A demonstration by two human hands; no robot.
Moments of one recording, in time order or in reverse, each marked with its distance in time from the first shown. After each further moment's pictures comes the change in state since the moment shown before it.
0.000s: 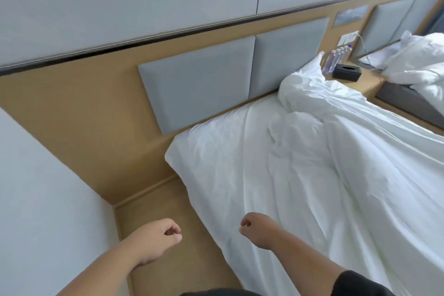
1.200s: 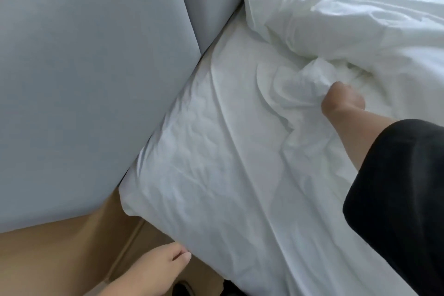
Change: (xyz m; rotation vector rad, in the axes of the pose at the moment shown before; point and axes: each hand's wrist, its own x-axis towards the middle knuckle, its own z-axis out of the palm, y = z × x) left_hand 0.517 0.111 -0.134 0.457 -0.596 0.002; right_hand 0.477 0.183 -0.355 -0.081 0.639 0.886
